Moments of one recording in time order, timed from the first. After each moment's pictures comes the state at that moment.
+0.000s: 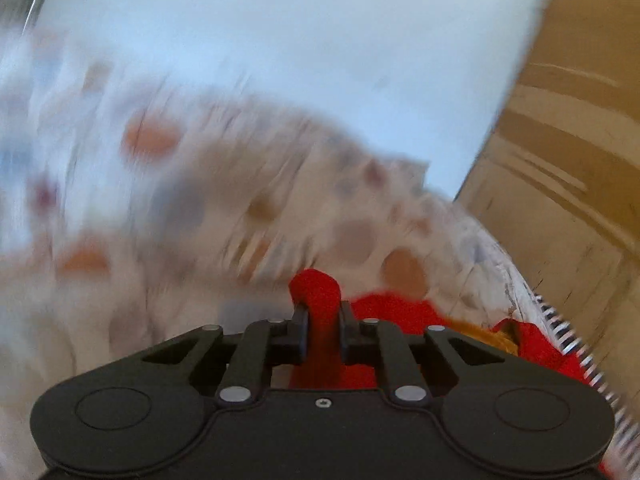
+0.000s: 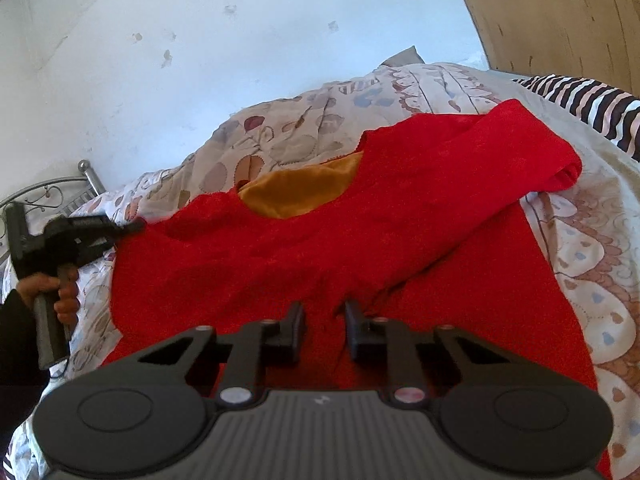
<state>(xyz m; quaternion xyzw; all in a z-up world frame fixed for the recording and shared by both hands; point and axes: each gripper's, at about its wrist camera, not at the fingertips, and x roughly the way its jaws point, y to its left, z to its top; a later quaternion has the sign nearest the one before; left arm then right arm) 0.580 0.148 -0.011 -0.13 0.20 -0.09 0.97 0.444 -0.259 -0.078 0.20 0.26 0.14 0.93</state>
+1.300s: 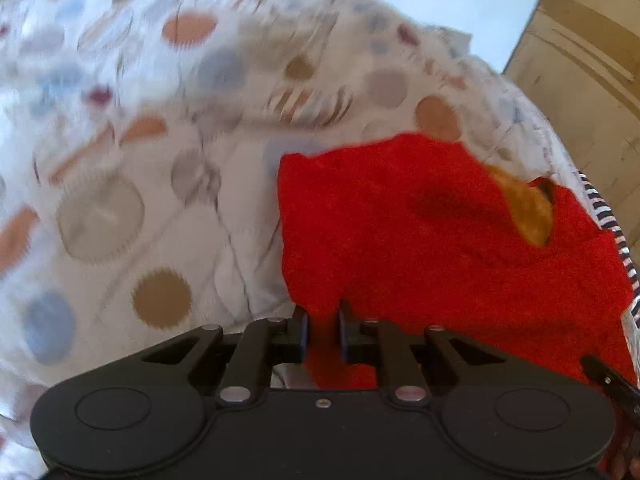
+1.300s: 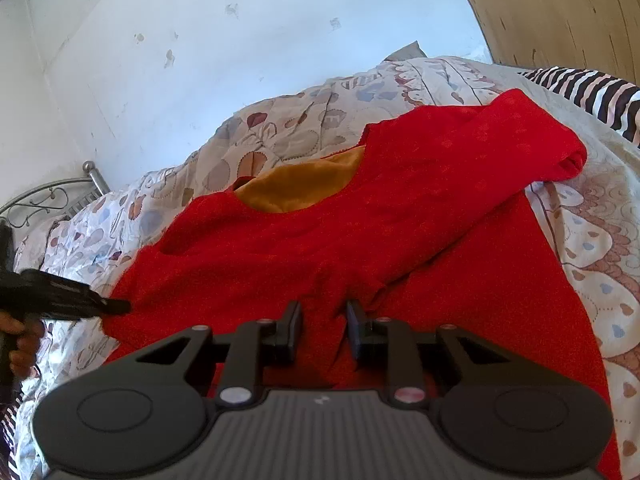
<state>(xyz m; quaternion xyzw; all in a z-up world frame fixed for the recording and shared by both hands) 0.546 0.146 -0.030 -0.11 0.44 -0.05 0.89 0.449 -0.259 -0.083 0.21 0.27 0.15 0.93</state>
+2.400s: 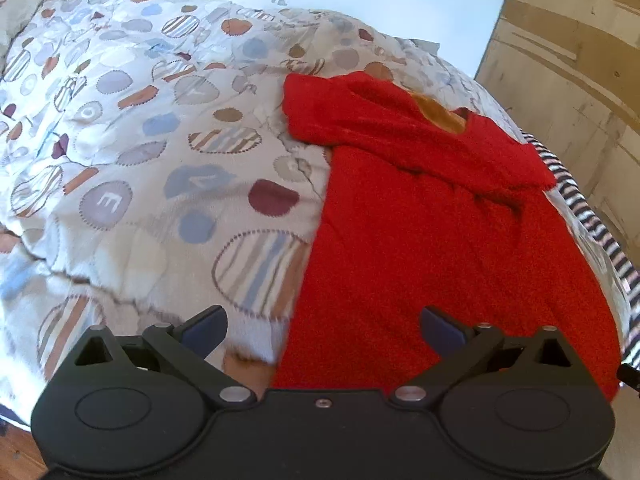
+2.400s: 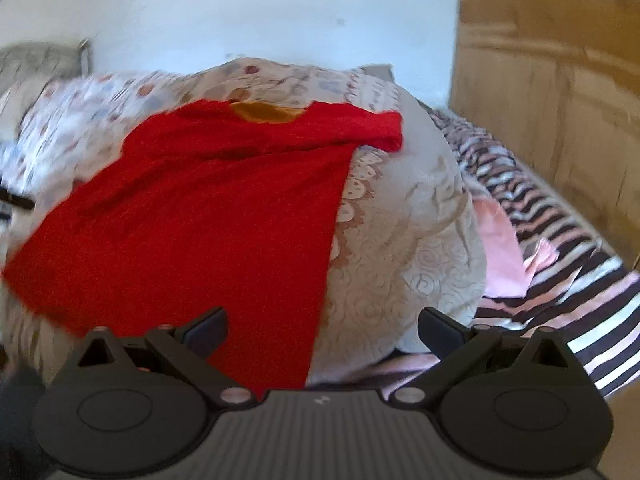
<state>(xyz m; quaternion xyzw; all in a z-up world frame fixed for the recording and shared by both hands) 0.245 0.109 -0.027 -0.09 0.38 -0.04 0.92 0.165 -0.308 -0.063 -0.04 0.29 0.06 0.95</state>
